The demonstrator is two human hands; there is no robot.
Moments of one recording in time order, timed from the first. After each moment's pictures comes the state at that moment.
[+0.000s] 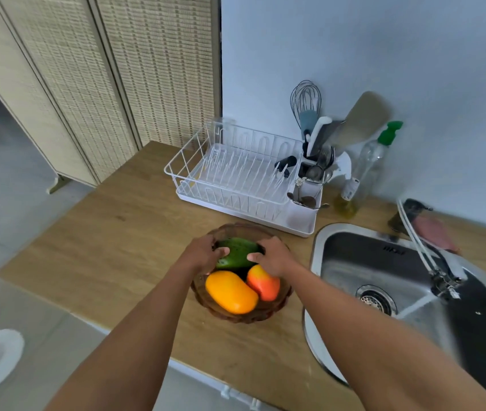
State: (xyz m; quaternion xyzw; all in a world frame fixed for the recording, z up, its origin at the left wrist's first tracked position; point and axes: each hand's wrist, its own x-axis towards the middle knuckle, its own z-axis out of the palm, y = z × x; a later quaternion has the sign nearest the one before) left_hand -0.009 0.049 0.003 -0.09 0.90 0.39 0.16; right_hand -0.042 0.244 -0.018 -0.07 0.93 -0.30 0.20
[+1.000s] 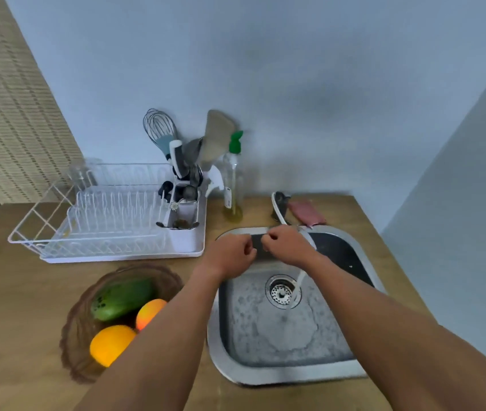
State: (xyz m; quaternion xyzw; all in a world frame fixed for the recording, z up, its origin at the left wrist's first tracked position) left_hand -0.039 0.330 0.053 0.28 0.93 0.22 0.05; right_hand -0.003 0.488 0.069 0.10 0.94 -0.33 0.01
